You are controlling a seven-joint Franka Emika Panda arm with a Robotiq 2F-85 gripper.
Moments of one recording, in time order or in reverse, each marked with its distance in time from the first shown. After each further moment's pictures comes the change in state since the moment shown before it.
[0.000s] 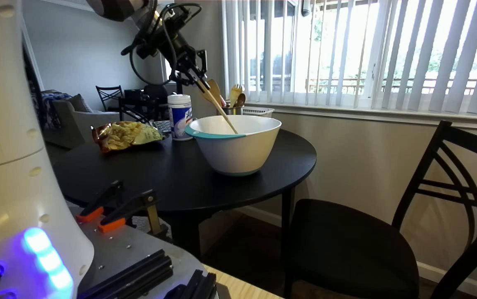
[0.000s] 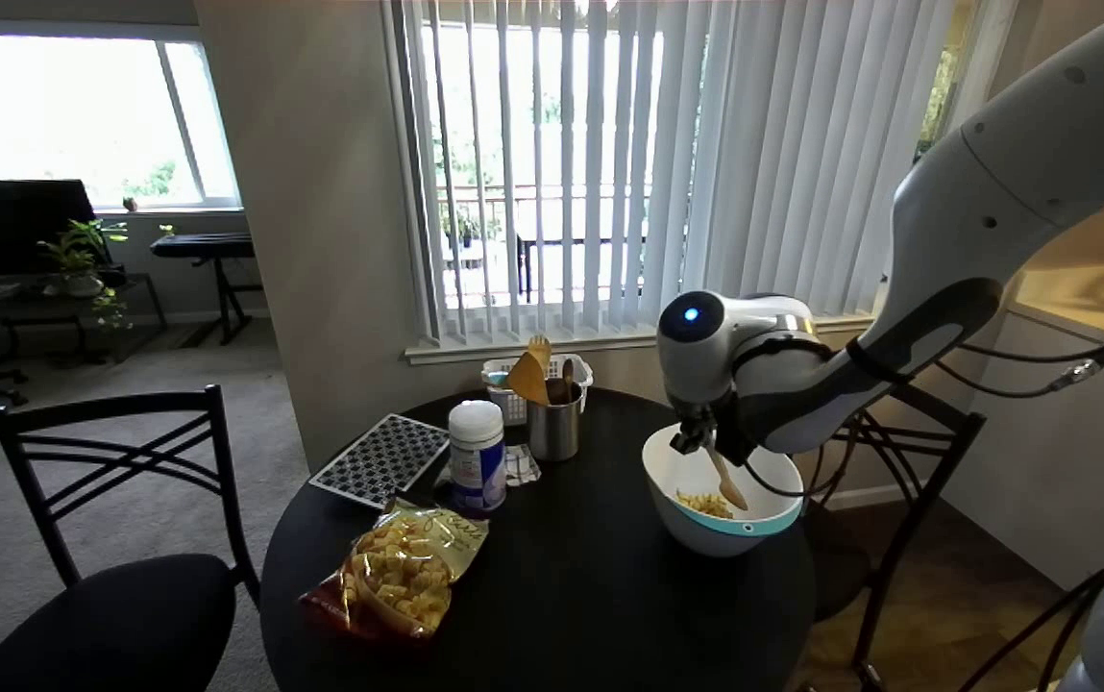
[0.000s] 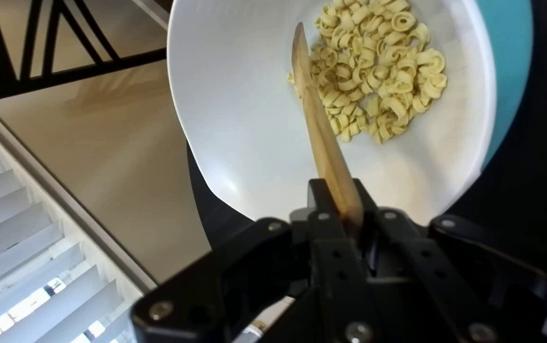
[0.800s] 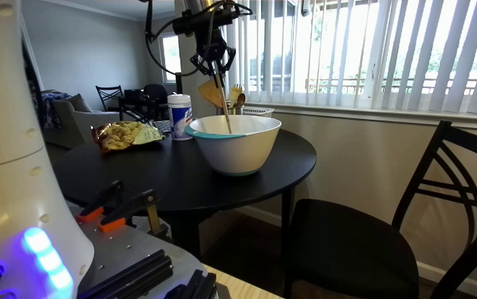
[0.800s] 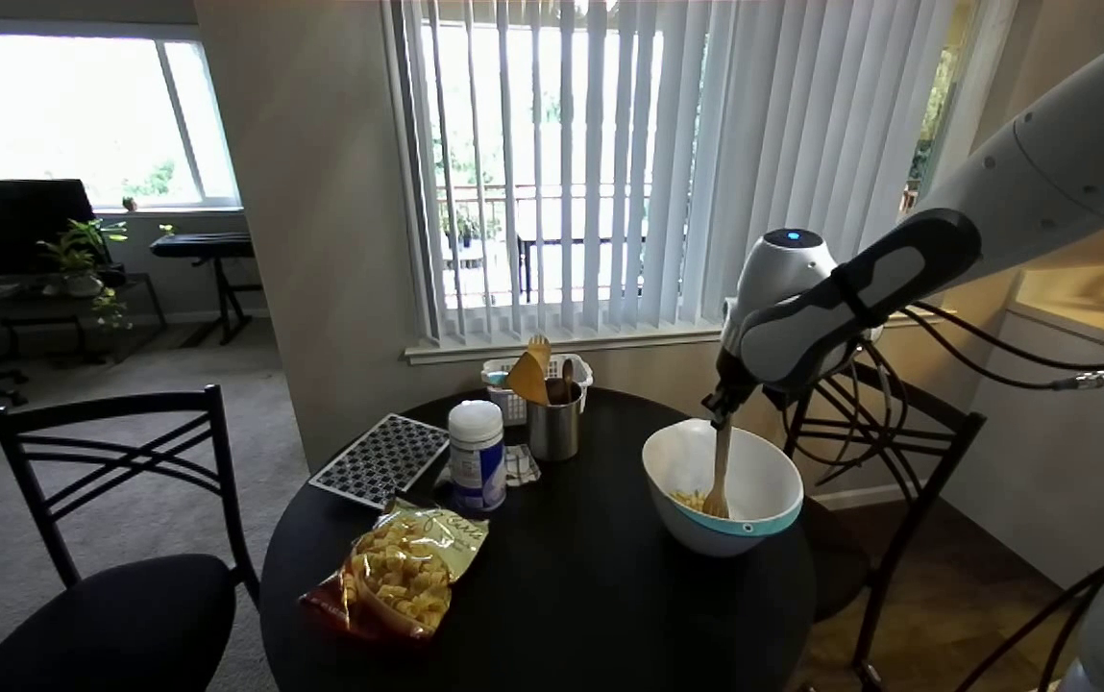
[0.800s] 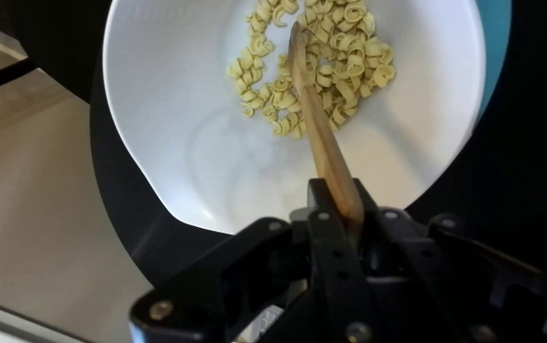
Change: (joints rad) arm -0.019 -0.042 -0.213 -0.024 0.812 0.218 -0.823
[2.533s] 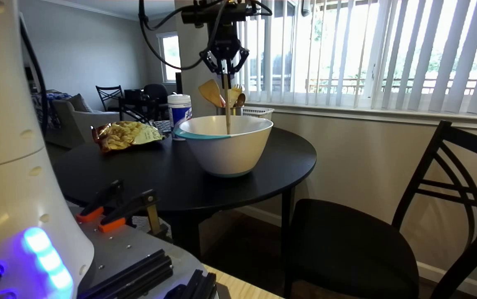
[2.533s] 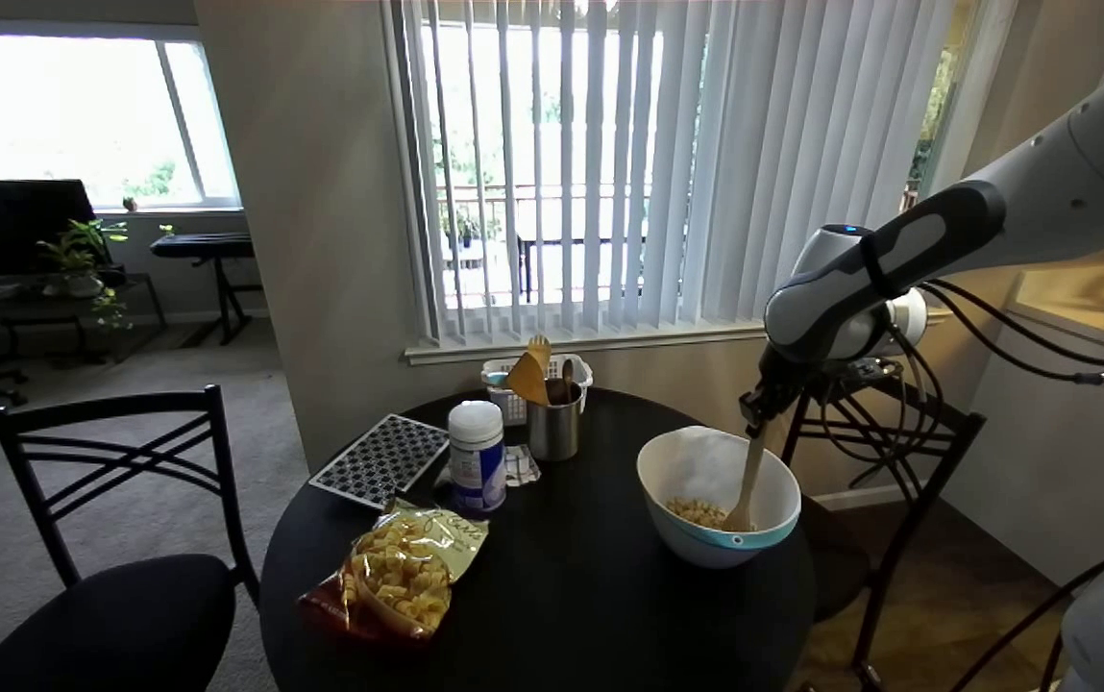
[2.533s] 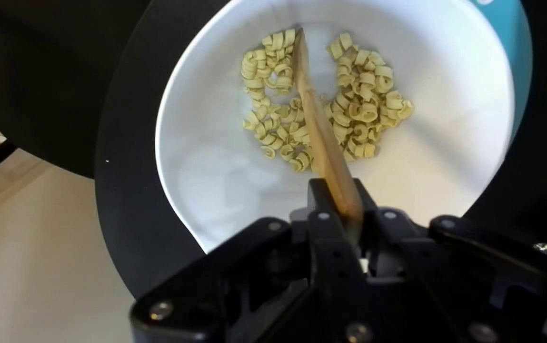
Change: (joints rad) arm -0.099 -0.075 -0.014 -0.053 0.280 -0.095 -0.196
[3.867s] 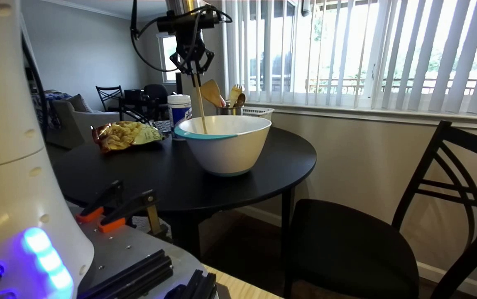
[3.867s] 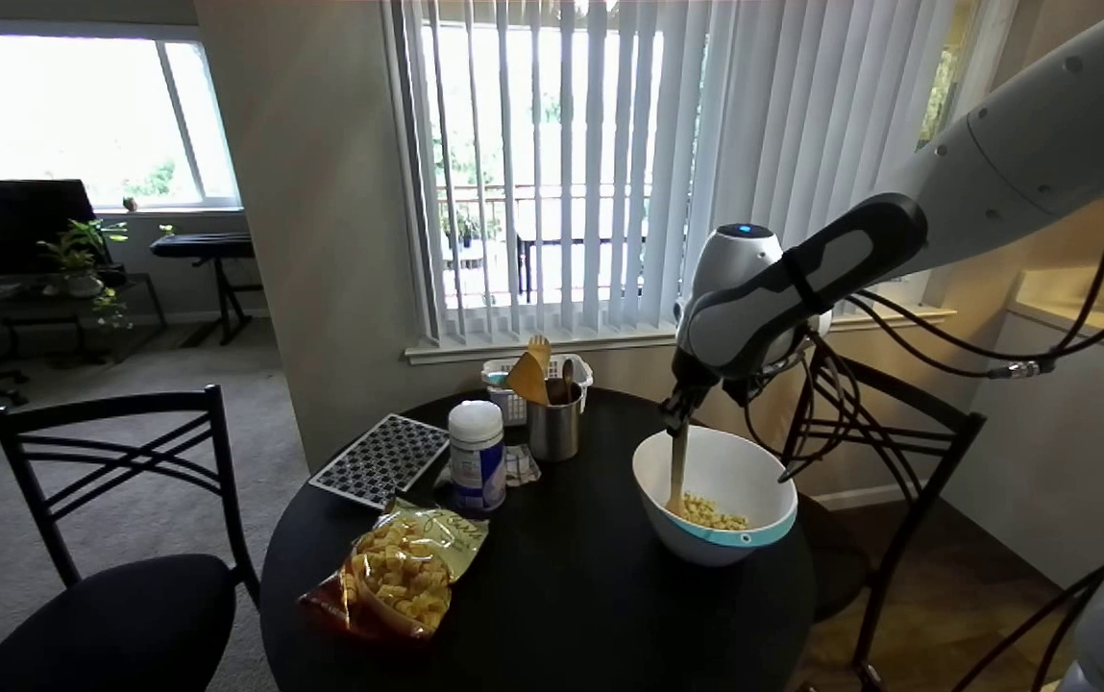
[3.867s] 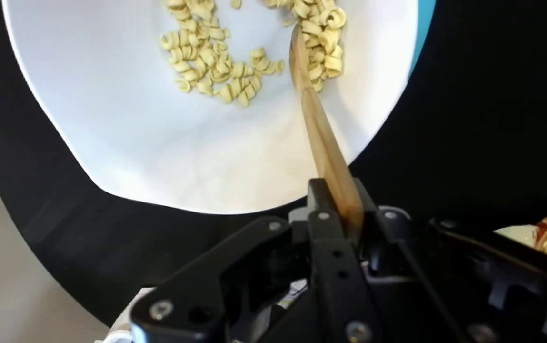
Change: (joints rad) arm 0.079 0.131 0.180 0.149 -0.111 0.000 0.050
